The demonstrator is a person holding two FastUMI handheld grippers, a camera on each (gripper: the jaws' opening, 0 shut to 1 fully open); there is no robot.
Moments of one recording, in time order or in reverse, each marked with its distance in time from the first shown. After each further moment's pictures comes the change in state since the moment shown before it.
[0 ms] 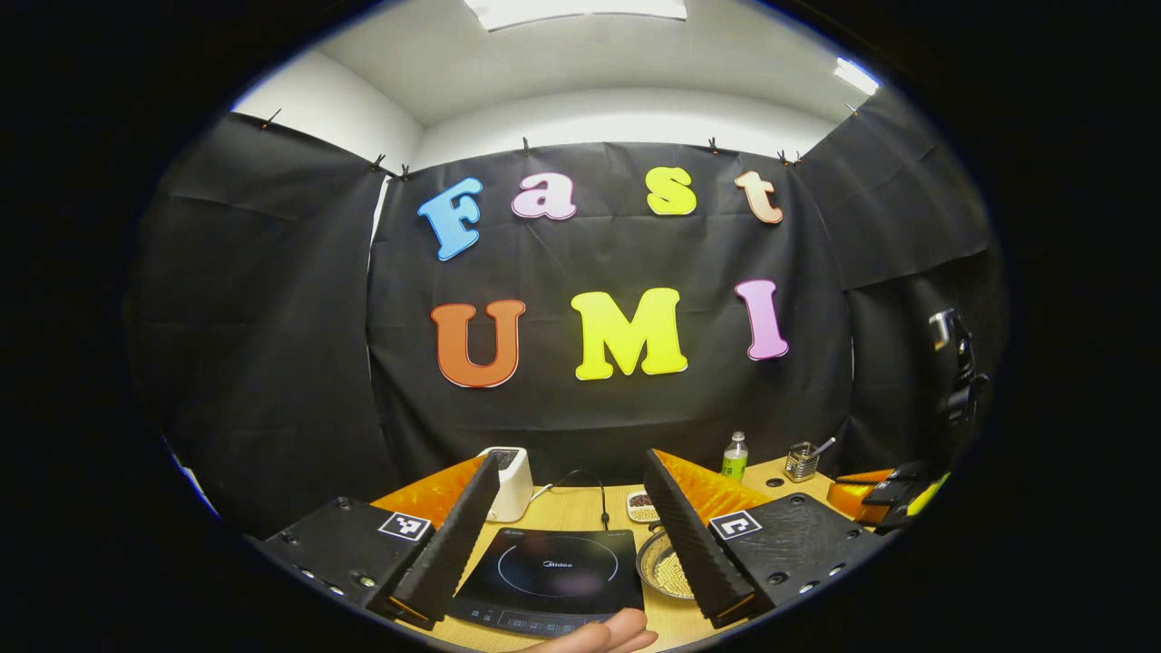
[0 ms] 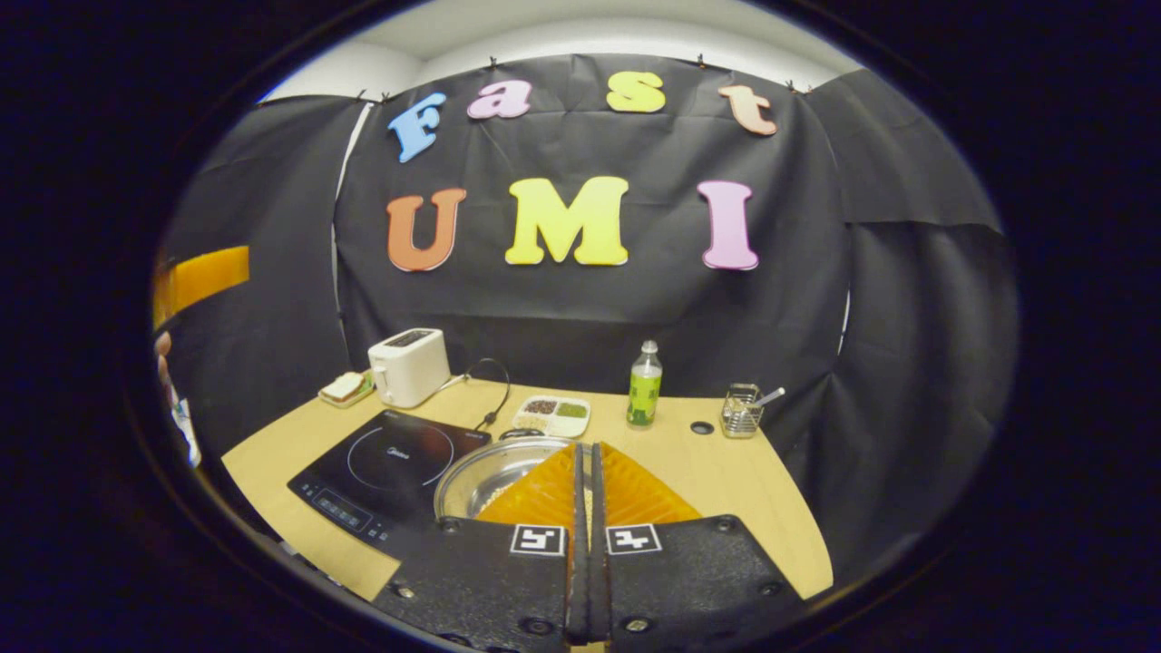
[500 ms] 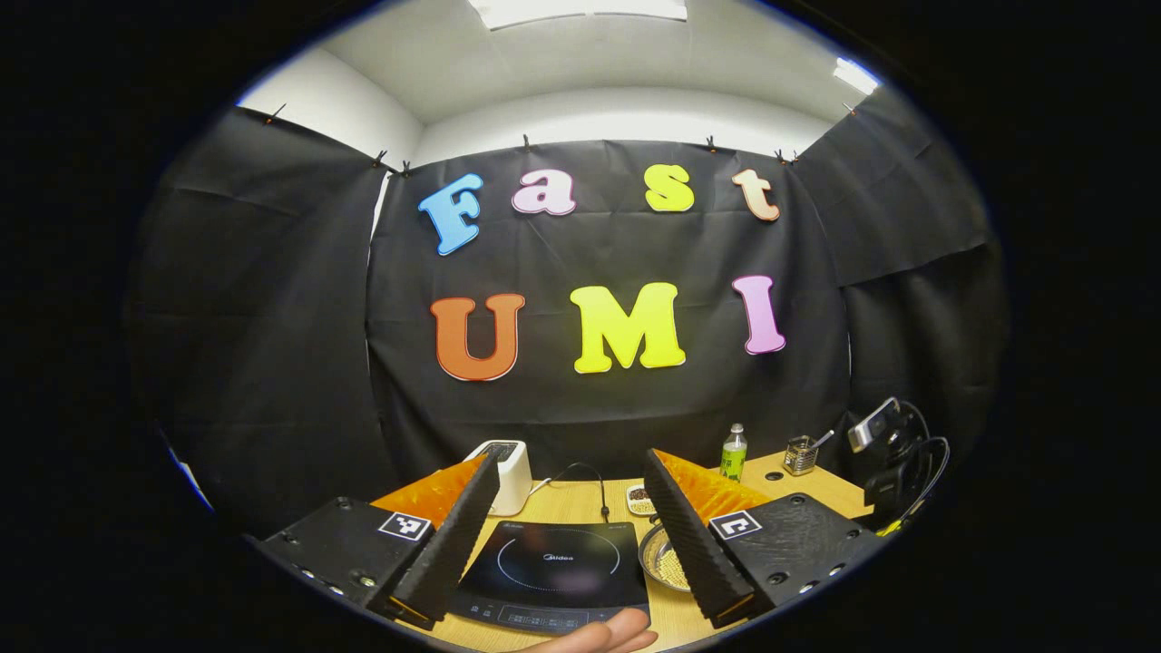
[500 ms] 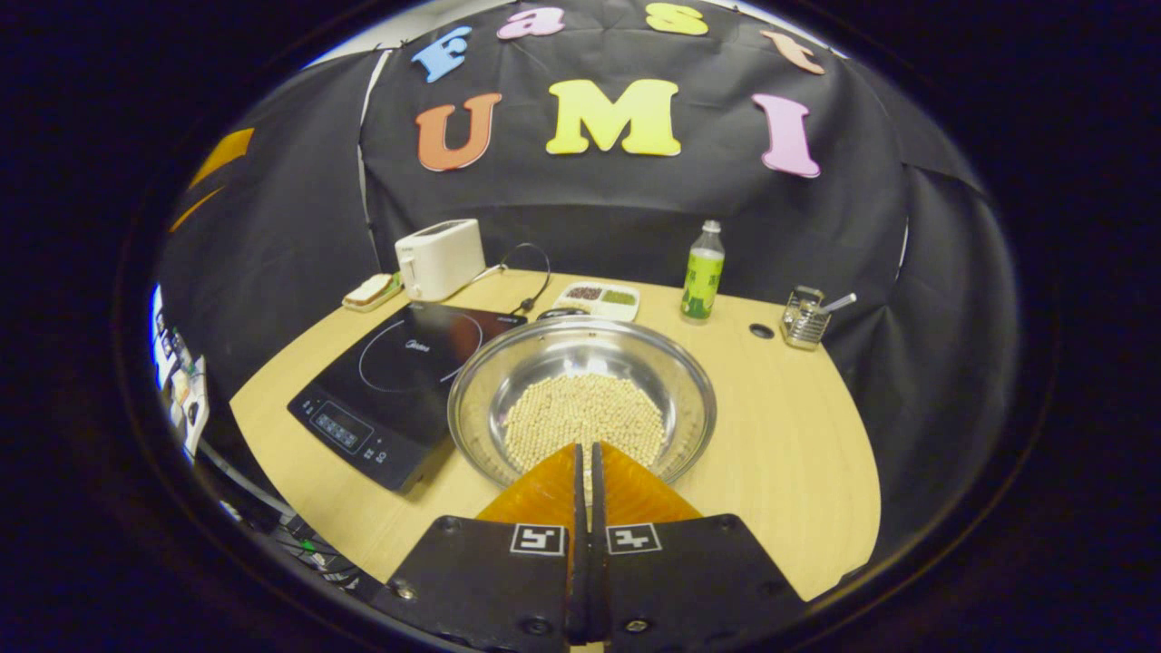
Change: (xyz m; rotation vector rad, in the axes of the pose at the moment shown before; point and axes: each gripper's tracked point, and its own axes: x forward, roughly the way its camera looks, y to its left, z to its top) left arm -0.009 0.002 -0.021 -0.001 0.002 -0.014; right arm 0.032 0.037 -0.115 -0.014 0.317 0.147
